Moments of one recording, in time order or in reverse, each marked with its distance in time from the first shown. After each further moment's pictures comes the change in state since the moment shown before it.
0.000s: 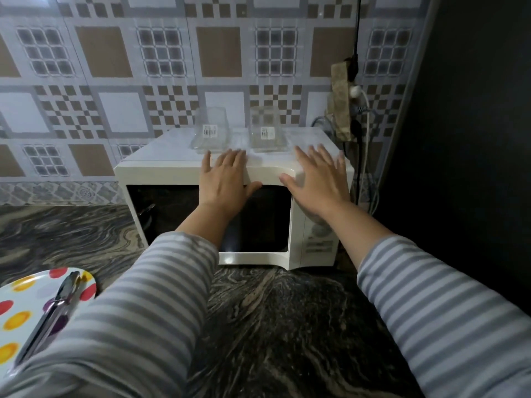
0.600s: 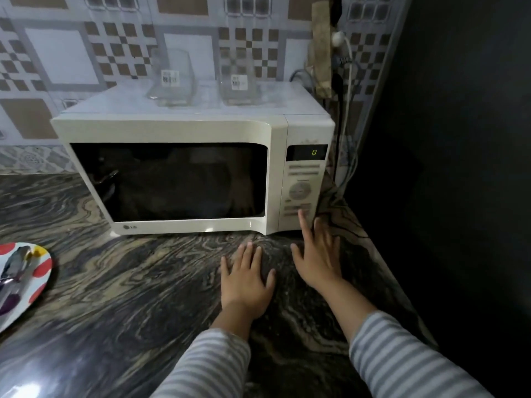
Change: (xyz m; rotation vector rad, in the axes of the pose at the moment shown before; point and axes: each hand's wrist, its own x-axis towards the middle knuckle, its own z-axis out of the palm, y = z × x) left_hand -0.195 0.092 0.128 -0.270 -0.599 -0.087; right_hand -0.167 0.041 0.128 0.076 -0.315 0.340
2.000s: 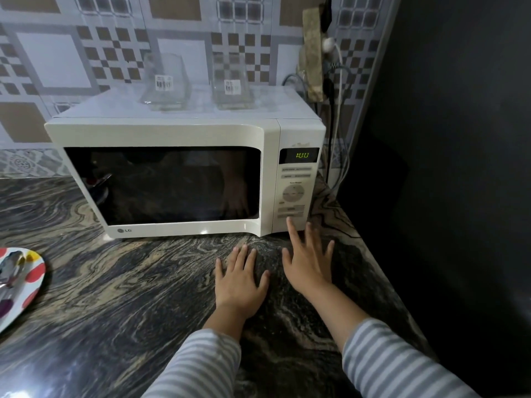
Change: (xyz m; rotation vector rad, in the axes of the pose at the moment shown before) left_hand -0.004 -0.004 -0.003 -0.034 -0.014 0.004; right_hand -0.018 -0.018 -0.010 -0.084 -0.043 0.034
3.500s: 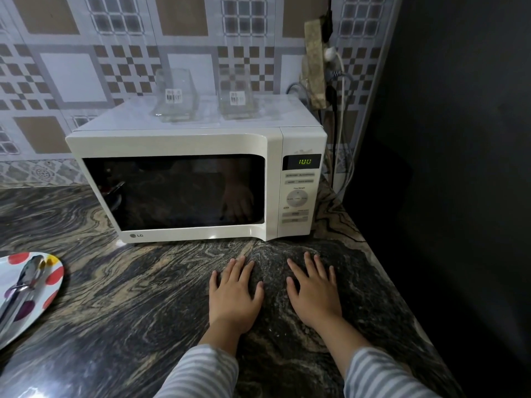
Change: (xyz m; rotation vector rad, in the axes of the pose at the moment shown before) left_hand -0.020 -0.017 -0.002 -0.002 0.079 -0.022; right_hand -0.032 0.022 0.030 -0.002 -0.116 -0.083
